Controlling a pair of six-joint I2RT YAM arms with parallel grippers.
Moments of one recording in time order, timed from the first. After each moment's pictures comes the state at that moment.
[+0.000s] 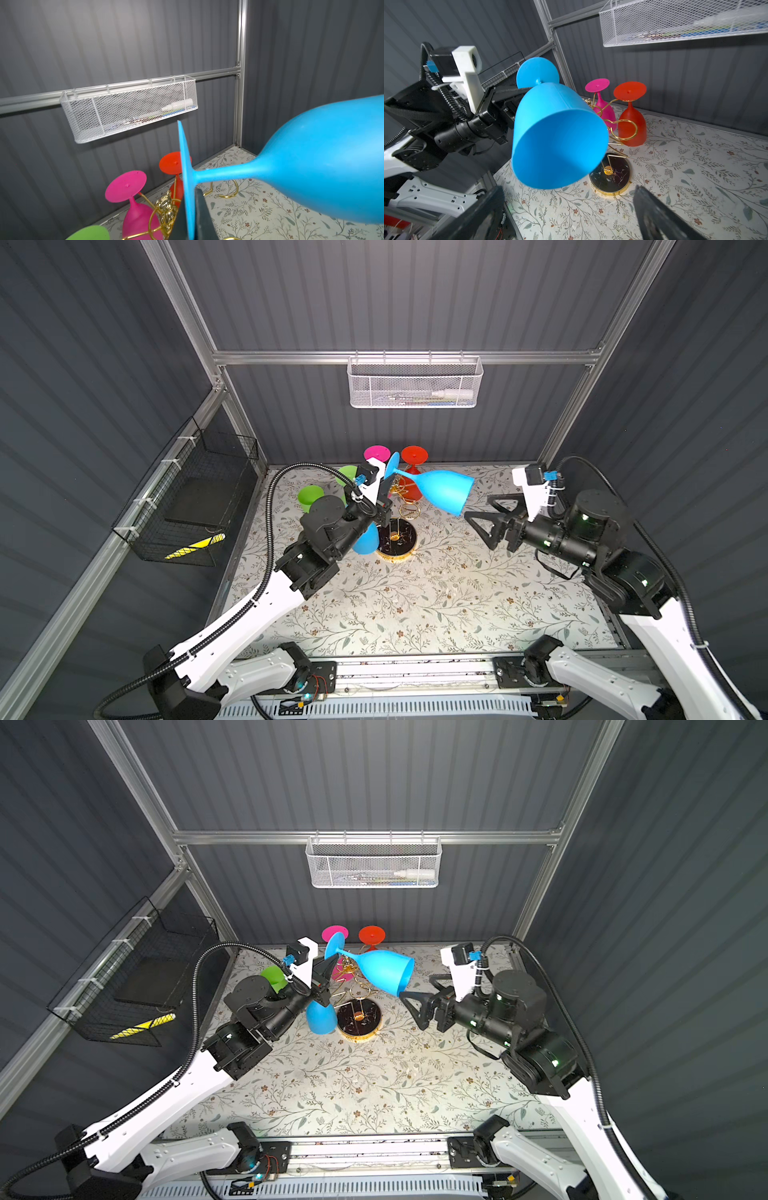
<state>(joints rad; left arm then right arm) -0.80 1.09 1.09 0.10 -0.17 0.08 0.51 0.86 1.31 -0.61 -0.34 0.30</state>
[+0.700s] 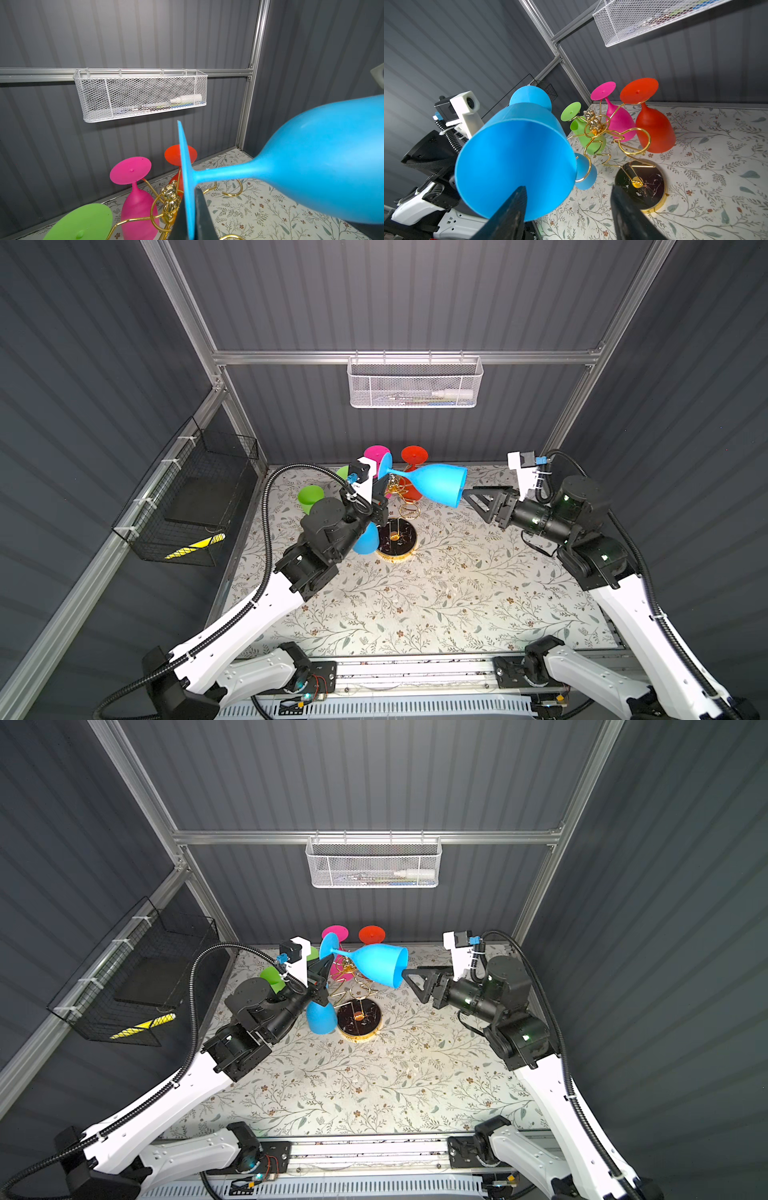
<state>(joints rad) -0.80 1.08 1.08 0.09 -0.21 -0.01 0.37 0.98 1.21 -0.34 -0.56 0.54</state>
